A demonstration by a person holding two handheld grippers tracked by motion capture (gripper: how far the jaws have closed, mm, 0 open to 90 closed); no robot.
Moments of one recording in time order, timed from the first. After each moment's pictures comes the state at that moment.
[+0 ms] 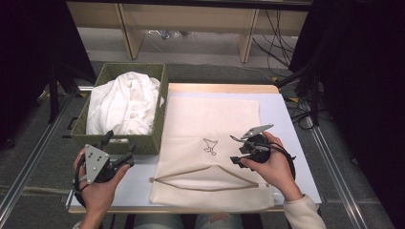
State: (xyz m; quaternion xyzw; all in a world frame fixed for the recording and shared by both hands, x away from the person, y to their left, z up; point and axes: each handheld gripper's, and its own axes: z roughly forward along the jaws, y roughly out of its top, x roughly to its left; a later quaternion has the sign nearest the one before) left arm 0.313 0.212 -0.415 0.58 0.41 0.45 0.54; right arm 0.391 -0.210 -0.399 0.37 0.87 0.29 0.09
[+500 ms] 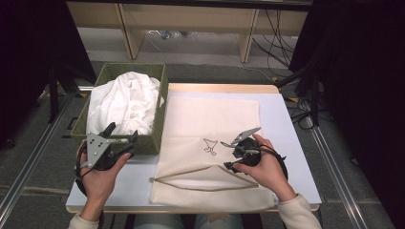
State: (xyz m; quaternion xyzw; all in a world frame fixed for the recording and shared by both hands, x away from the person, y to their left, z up) left arm 0.339 0.211 -0.405 0.60 0.42 0.42 0.54; right arm 0.391 -0.188 -0.412 0.33 0.90 0.26 0.08
